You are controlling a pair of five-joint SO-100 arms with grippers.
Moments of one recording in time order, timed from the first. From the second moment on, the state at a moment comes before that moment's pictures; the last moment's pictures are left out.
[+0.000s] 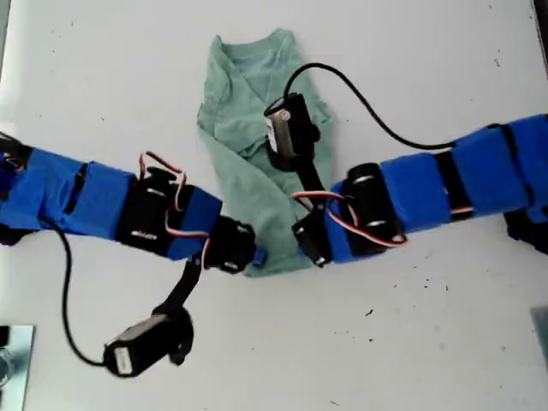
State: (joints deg) arm 0 7.7 77.5 76.2 58.4 4.7; arm 1 -8.1 84.5 67.2 81.7 -21.2
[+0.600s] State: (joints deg) arm 0 -0.4 92.1 81.7 62.8 7.5; arm 1 5.4 92.5 71.5 77.7 -33.3
